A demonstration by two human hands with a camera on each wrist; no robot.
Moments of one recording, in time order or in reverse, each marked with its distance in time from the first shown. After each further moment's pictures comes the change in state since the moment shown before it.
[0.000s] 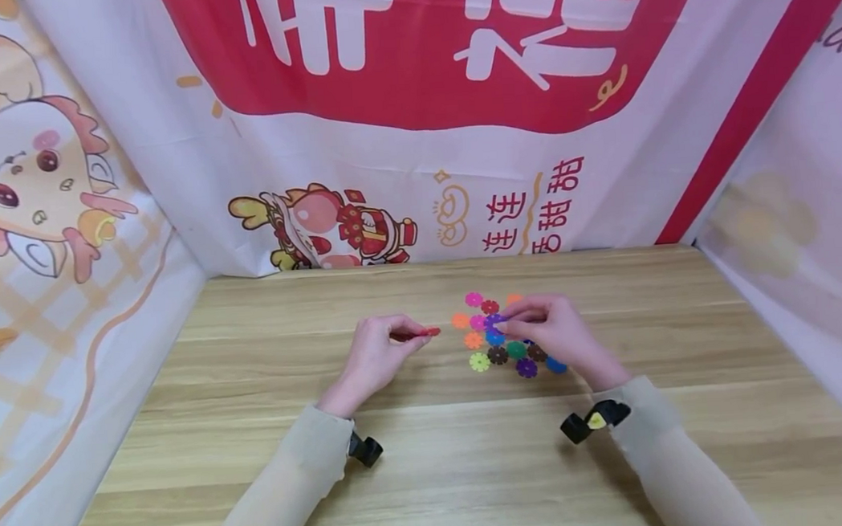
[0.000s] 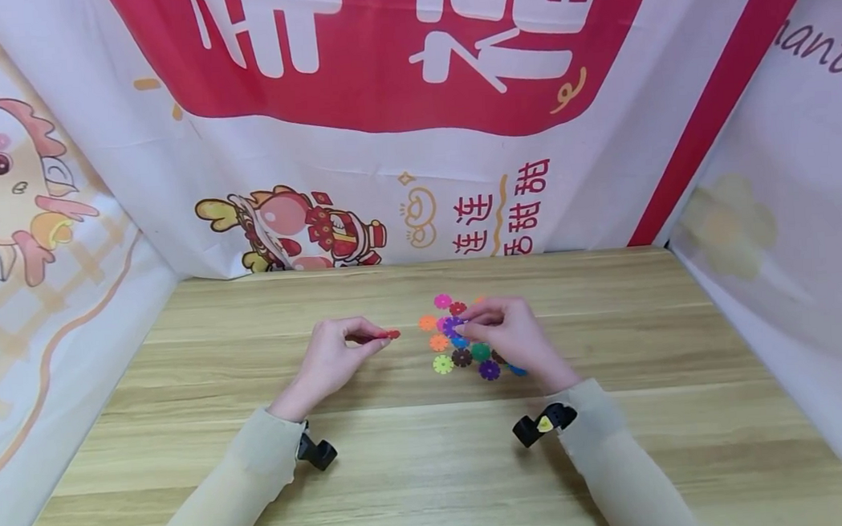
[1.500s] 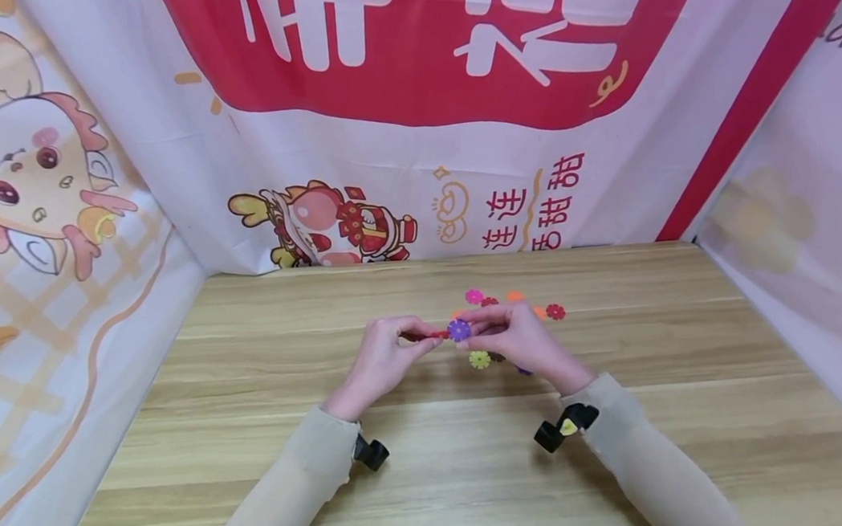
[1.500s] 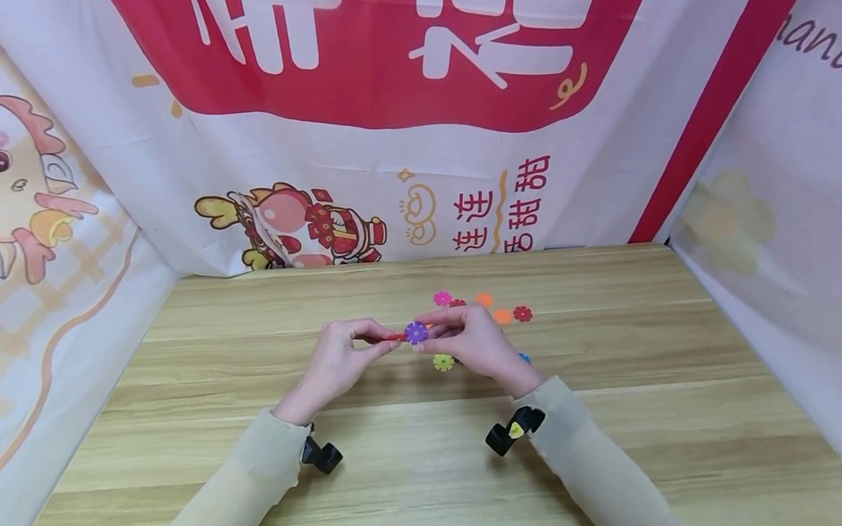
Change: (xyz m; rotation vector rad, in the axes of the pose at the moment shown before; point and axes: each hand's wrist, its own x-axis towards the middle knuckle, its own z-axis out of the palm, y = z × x) left_hand -0.005 0.015 0.005 -0.071 -0.025 0.067; right_hand 0.006 -0.017 0.045 0.008 -0.076 -0.088
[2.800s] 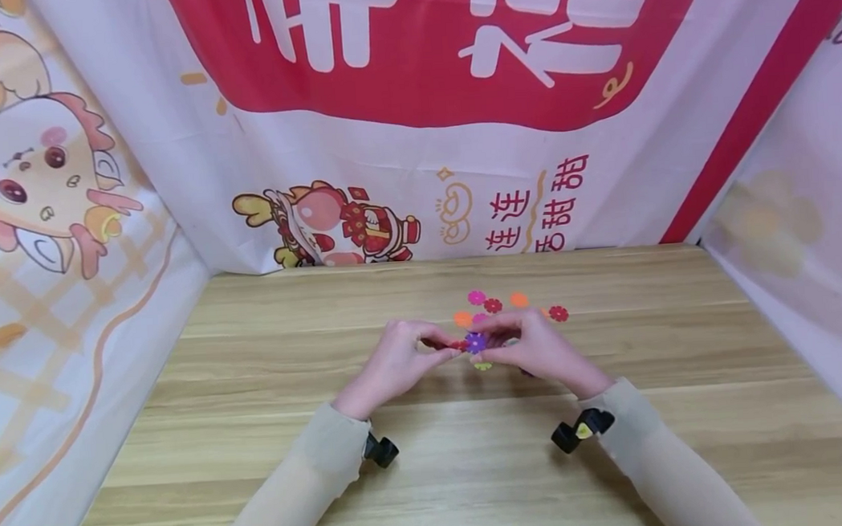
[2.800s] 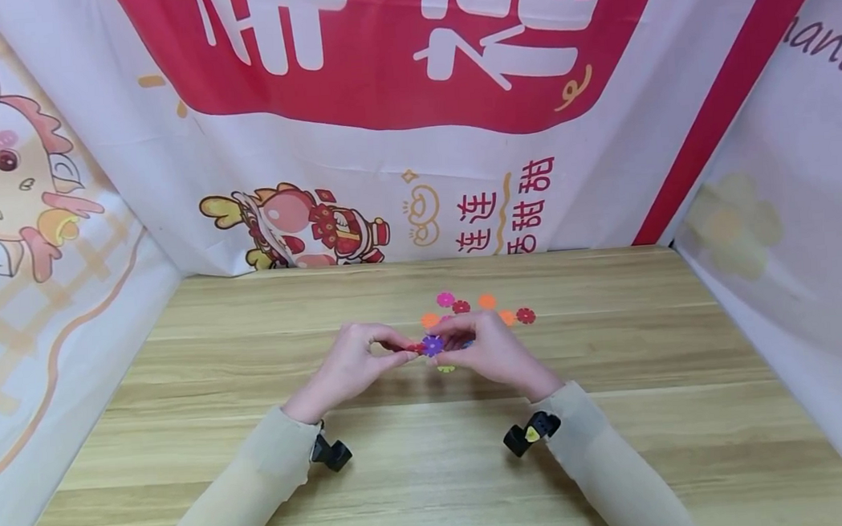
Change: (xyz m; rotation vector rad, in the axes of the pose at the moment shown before) left_hand 0.003 0.010 0.008 0.017 -0.151 0.096; right_hand -0.008 0.011 -0.013 -0.162 -0.081 -0.142
